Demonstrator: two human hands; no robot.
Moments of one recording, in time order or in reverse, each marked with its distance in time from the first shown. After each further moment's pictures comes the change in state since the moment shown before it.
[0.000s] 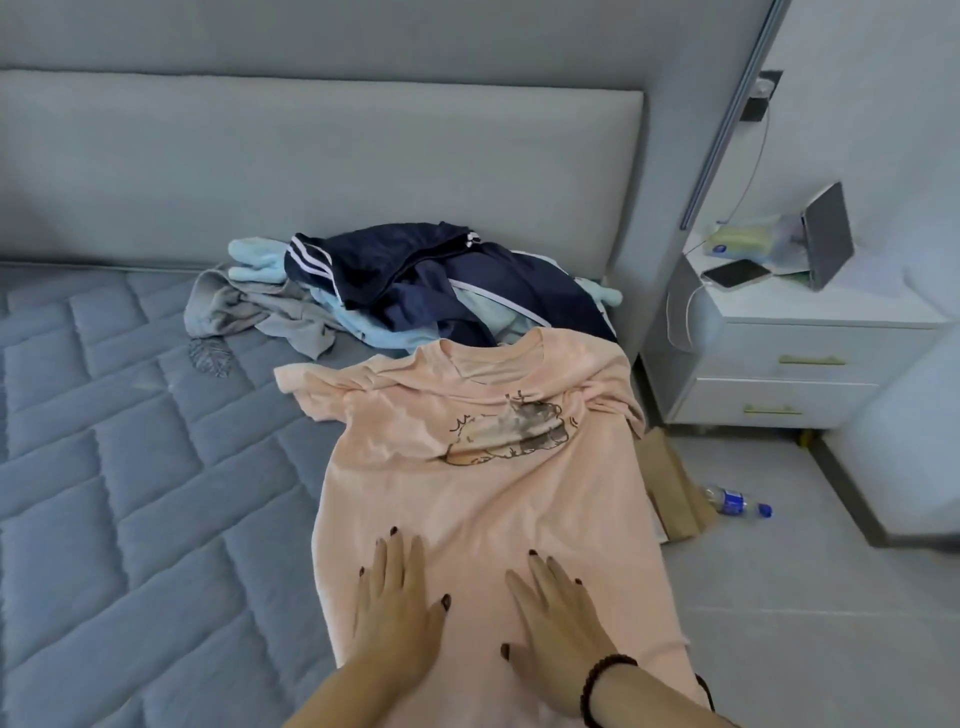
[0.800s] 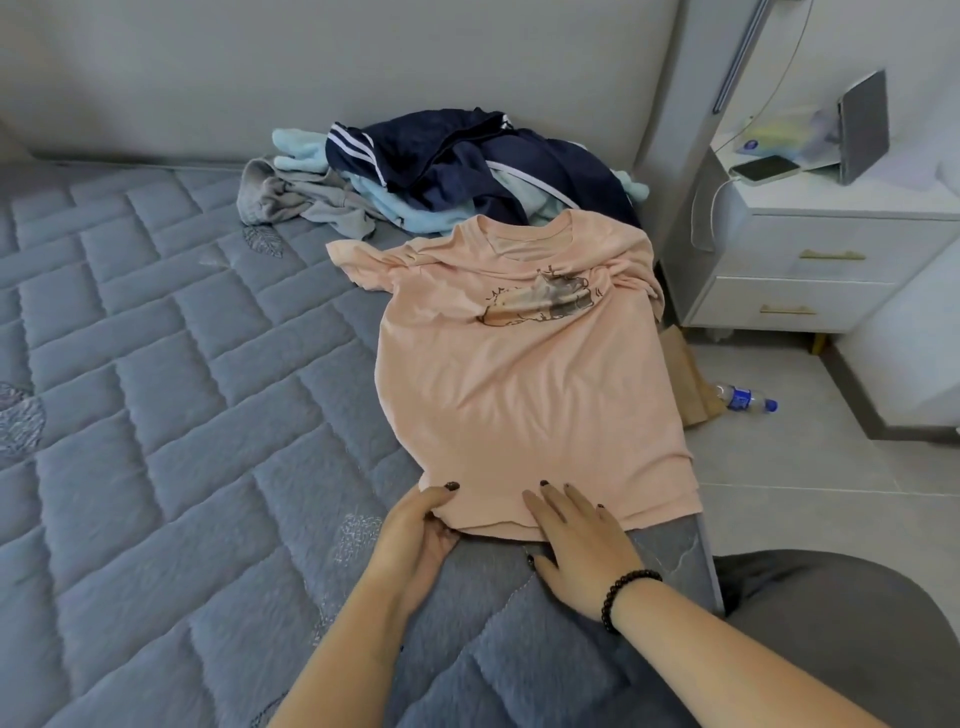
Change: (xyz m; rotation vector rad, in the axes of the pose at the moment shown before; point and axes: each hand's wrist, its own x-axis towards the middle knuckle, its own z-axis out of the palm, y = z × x) left_hand -0.143 -0.026 0.015 -1.872 -0.152 -0.292; right_hand -0.113 -0.049 0.075 -0.122 0.100 -0.066
